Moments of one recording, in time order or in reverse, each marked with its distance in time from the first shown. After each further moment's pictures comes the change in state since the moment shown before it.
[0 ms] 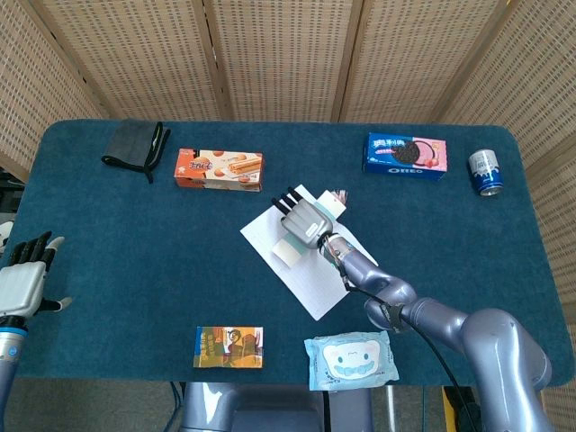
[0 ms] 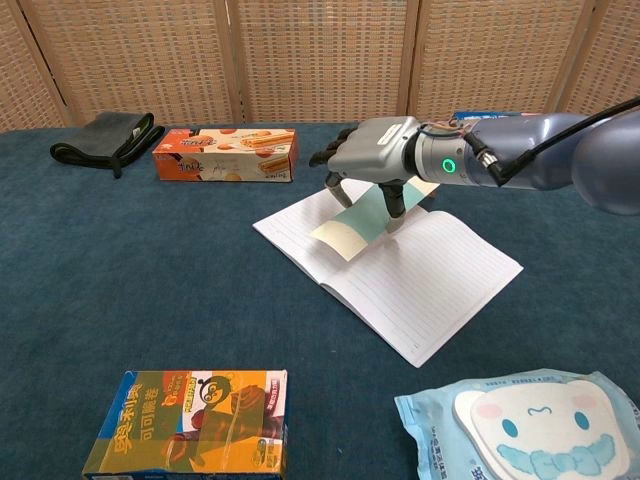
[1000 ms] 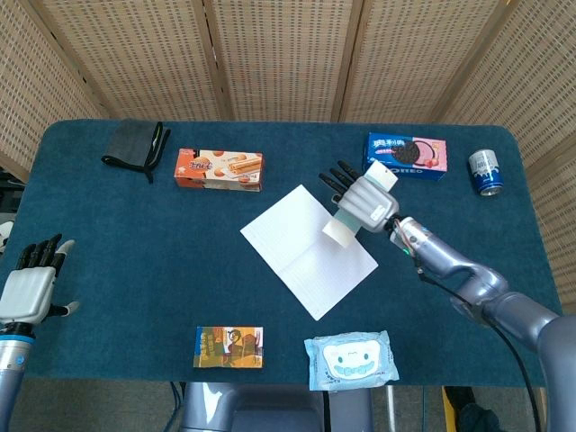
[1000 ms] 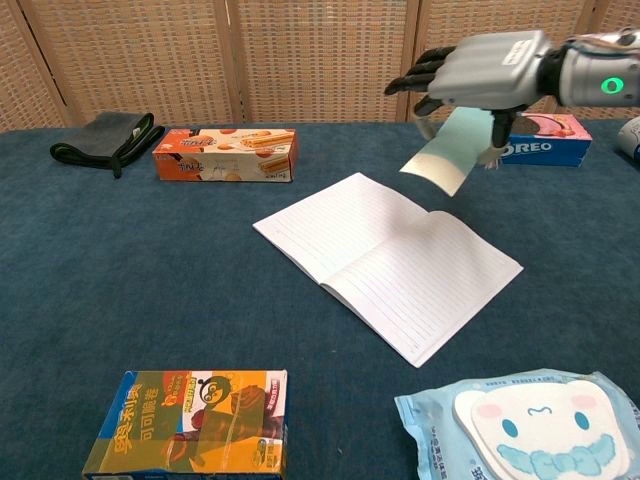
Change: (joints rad) left arm 0.024 -0.012 0.011 -0.036 0.068 0.052 0.043; right arm -0.110 0.277 -0.134 0.002 -0.448 0.255 0.410
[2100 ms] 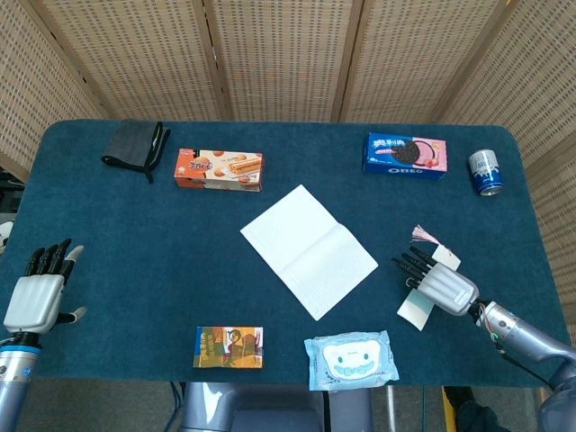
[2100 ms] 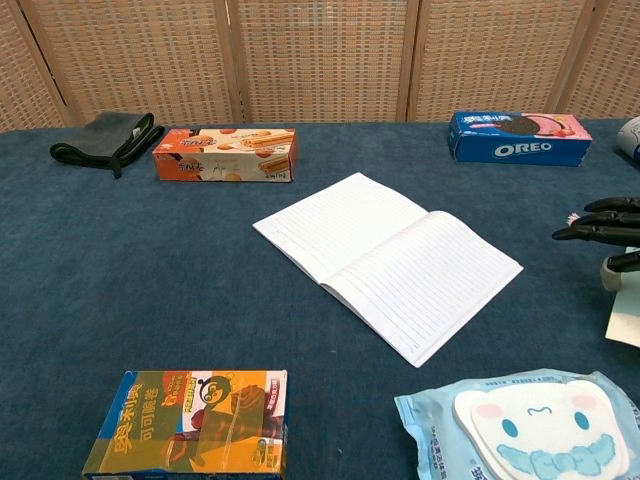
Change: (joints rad) left arm 0.036 -0.019 0.033 -0.038 0.100 0.081 0.039; right arm -0.519 -0.182 -0.335 0.675 -0.286 0.632 0.470
